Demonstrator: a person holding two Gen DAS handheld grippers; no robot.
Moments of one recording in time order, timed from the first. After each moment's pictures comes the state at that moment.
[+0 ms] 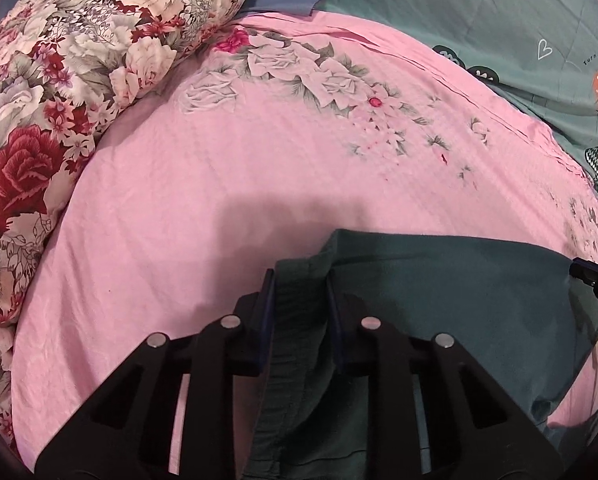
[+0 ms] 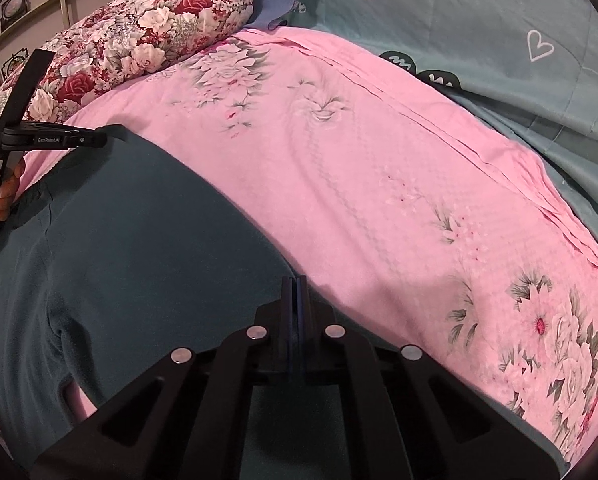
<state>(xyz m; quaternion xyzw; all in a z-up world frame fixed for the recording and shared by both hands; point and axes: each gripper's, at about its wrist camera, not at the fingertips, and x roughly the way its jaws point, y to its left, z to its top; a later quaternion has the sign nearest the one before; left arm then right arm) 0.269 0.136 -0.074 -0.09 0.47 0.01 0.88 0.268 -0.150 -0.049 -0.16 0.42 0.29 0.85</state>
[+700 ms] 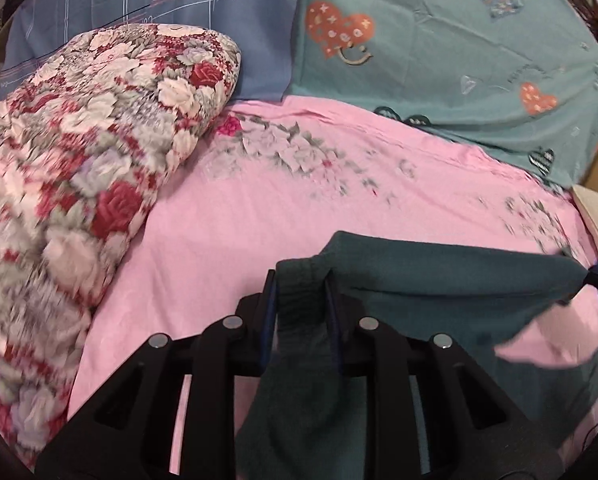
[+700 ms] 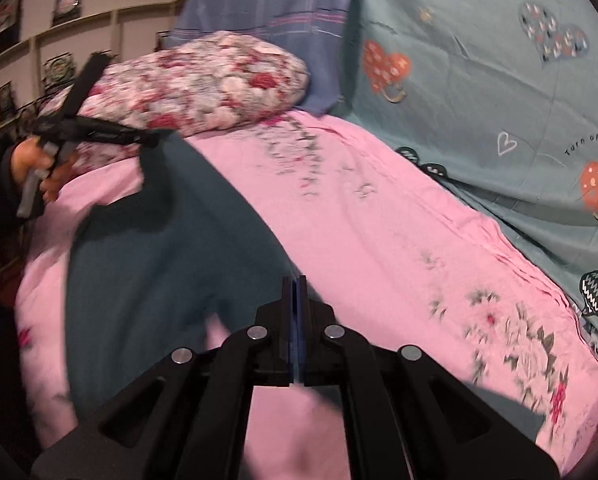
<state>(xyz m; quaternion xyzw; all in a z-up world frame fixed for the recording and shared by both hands) 0.134 0.138 0.011 -0.05 0.36 -0.03 0.93 0.058 -0.151 0.029 -0.18 0.30 0.34 0.87</state>
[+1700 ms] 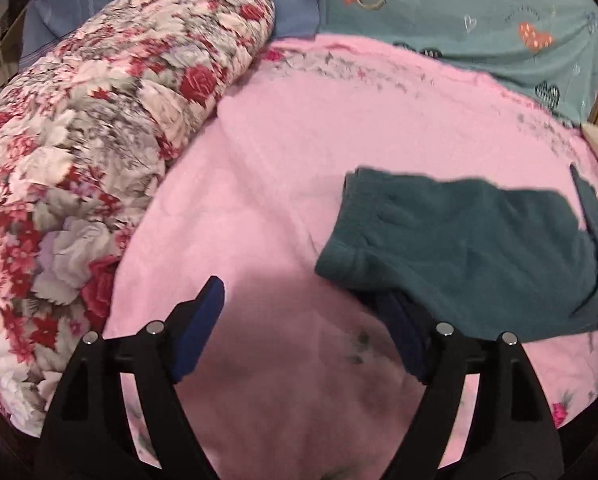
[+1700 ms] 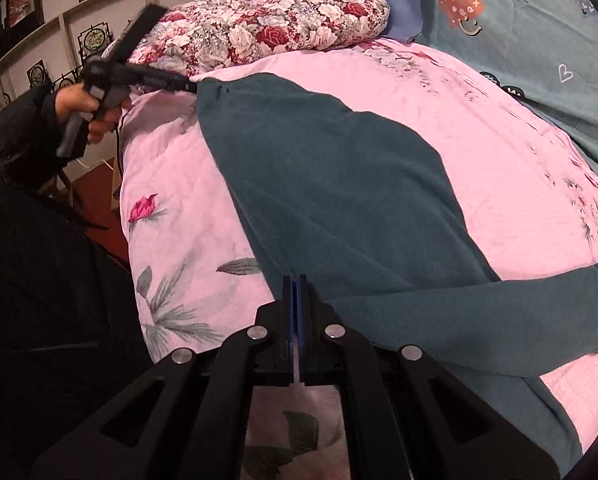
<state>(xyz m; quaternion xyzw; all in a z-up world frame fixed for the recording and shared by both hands) 0.017 0.190 -0.048 -0.01 0.41 0.00 0.91 -0.070 -0.103 -0.065 -0.17 0.39 0.38 0.83</state>
